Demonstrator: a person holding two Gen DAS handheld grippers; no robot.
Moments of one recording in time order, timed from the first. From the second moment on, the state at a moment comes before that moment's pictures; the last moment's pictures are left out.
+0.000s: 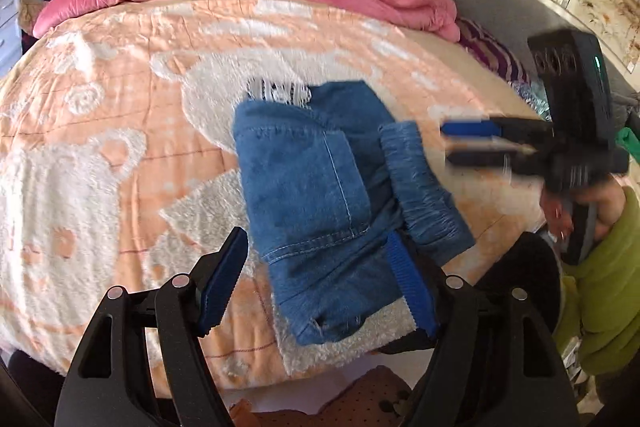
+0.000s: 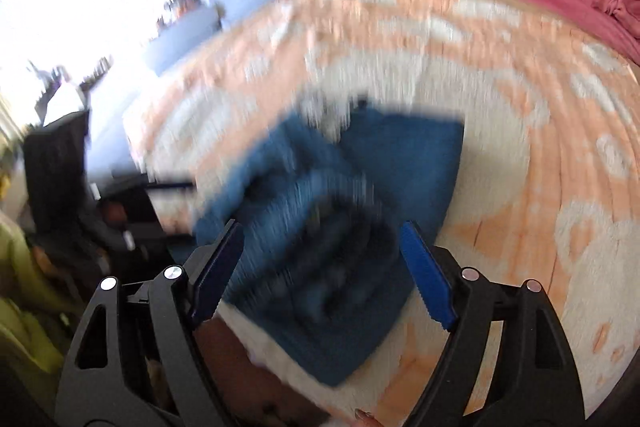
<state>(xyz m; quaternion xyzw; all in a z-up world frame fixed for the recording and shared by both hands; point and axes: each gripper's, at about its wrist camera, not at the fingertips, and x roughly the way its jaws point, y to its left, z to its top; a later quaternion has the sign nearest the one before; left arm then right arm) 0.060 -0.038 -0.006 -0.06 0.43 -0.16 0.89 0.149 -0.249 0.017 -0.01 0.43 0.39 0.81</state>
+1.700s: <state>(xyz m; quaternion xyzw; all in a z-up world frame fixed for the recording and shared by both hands) 0.046 -0.074 -0.028 -0.08 0.46 -0.24 0.85 0.180 -0.201 0.024 -0.05 0.41 0.35 0.84</state>
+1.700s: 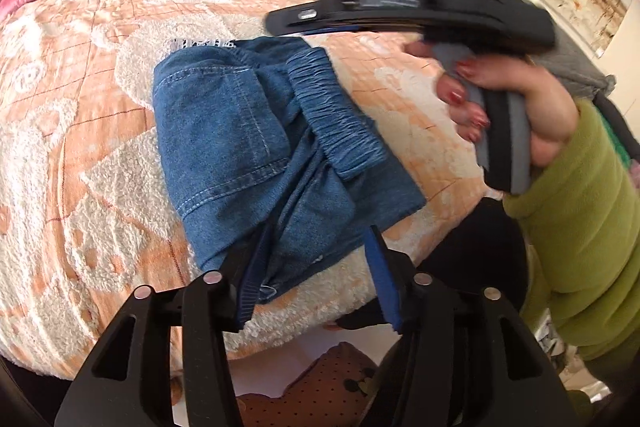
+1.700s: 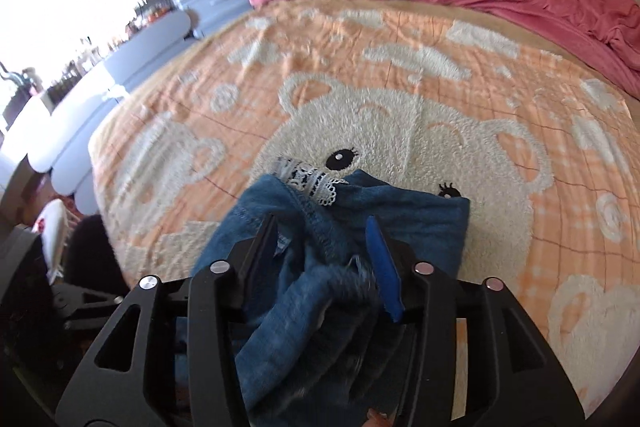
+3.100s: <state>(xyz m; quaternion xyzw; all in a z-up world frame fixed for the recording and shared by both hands) 0.166 -0.049 -0.034 -0.09 0.51 -0.21 0.83 0.020 -0.134 -0.024 -0.38 0.29 0.49 0.73</state>
